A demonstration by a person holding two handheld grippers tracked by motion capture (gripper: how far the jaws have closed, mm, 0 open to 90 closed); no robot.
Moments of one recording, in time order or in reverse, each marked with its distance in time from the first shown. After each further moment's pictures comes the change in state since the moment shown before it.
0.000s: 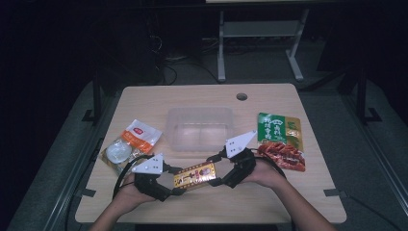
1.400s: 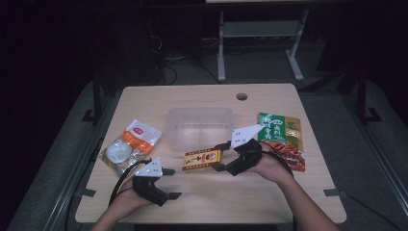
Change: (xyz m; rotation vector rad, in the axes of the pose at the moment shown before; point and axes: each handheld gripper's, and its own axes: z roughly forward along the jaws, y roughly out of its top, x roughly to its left) left arm 0.002 -0.027 0.005 0.096 0.113 -0.091; right arm -0.006 0.015 -0.025 0.053 -0.227 0.022
